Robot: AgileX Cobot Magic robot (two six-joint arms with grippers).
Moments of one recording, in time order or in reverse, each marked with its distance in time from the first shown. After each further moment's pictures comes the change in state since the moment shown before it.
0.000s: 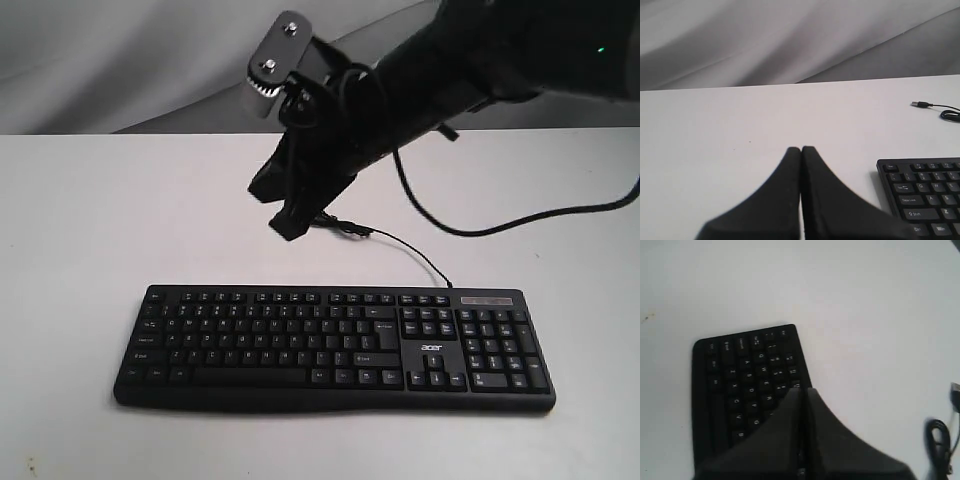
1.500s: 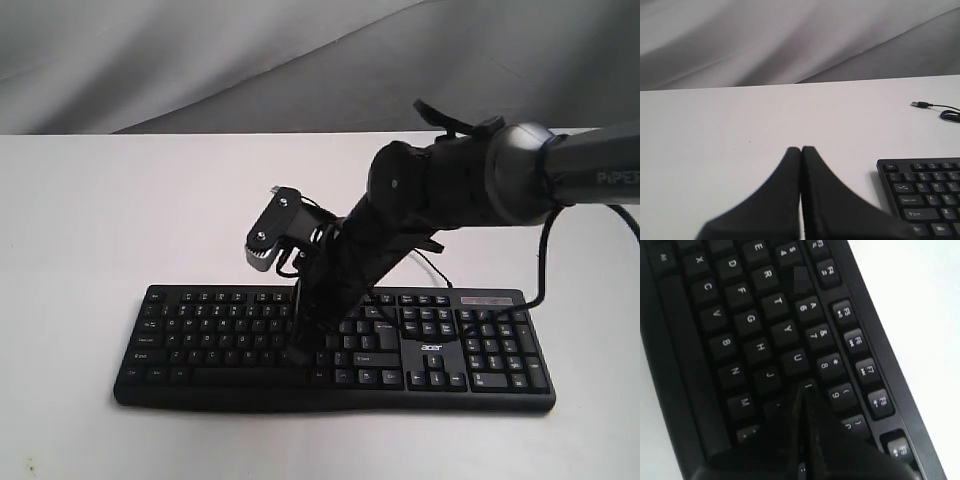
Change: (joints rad) left arm 0.001 0.000 0.000 0.000 0.000 0.000; right arm 0.070 0.191 0.168 -0.249 -0.163 0.284
